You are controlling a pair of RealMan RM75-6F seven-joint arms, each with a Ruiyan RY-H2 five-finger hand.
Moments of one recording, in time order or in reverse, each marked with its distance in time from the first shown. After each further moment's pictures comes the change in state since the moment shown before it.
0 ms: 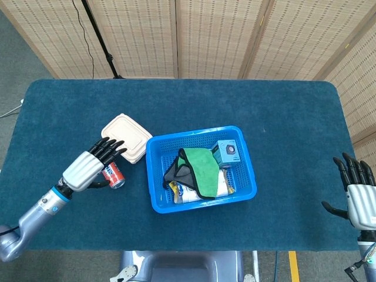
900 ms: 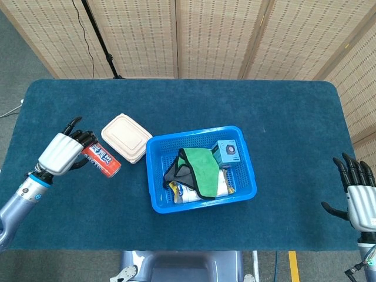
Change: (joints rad) left arm 0.027 0.086 -0.022 0.056 -0.133 -0.014 0.177; right arm -0.007 -0.004 -0.006 -0.006 -0.025 0.014 -0.009
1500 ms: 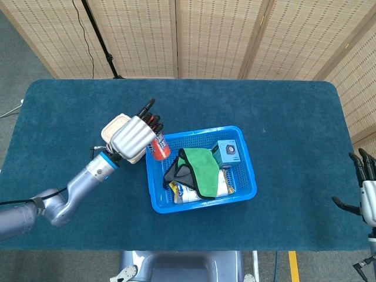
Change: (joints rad) left arm -0.331 -0.067 -0.211 -0.251 -0.177 -0.274 0.719; right arm 0.000 0.022 0.040 0.034 0.074 -0.010 0.080
